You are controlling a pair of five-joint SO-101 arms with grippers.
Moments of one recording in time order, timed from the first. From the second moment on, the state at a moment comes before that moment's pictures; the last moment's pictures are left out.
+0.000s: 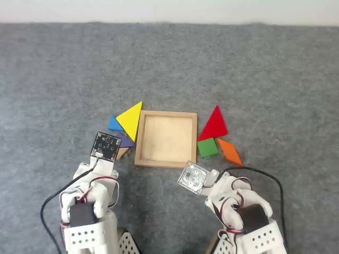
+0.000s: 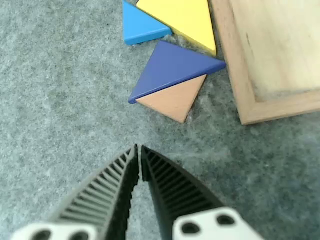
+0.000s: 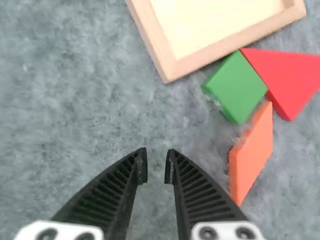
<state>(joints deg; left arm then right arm) -14.5 -103.3 96.9 73.2 -18.2 -26.7 -103.8 95.6 75.3 41.2</state>
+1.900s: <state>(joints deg) -20.9 -103.3 97.1 74.2 -30.5 -17.4 4.8 27.1 47.7 -32.0</state>
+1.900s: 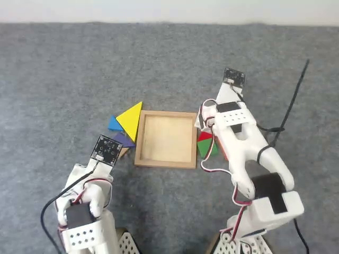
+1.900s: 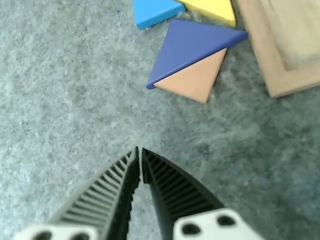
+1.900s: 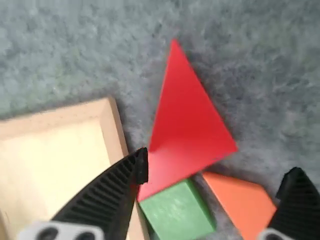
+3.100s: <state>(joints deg) -20.9 -103.3 97.1 74.2 -30.5 -16.5 16.3 19.5 44.1 -34.1</state>
